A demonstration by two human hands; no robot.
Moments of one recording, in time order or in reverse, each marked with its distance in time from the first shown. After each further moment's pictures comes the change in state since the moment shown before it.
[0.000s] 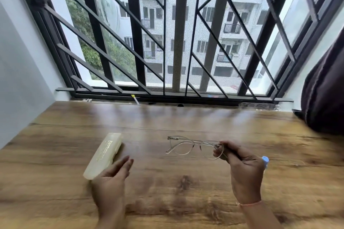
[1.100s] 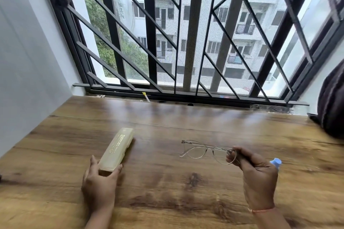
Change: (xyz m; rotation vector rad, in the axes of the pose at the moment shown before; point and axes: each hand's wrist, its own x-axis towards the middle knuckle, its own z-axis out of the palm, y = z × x) left_hand 0.057 -0.053 -0.055 0.688 0.209 0.339; right_hand -0.007 0.008 -0.012 -0.027 -0.016 -0.002
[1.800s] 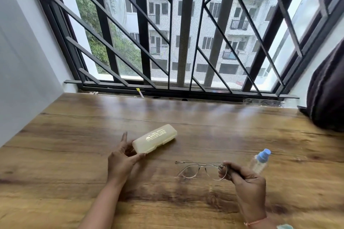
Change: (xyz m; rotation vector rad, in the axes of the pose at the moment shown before) left_hand 0.005 0.030 0.043 -0.398 -0.560 0.034; right_hand -0.025 0.037 -0.033 -0.086 -0.002 0.149
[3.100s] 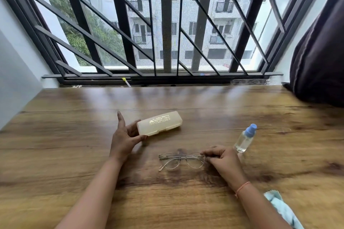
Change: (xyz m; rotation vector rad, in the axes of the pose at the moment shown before) left_hand 0.028 0.003 0.028 -0.185 -0.303 -0.028; right_hand 0.001 0.004 0.000 -0.572 -0.333 0.076
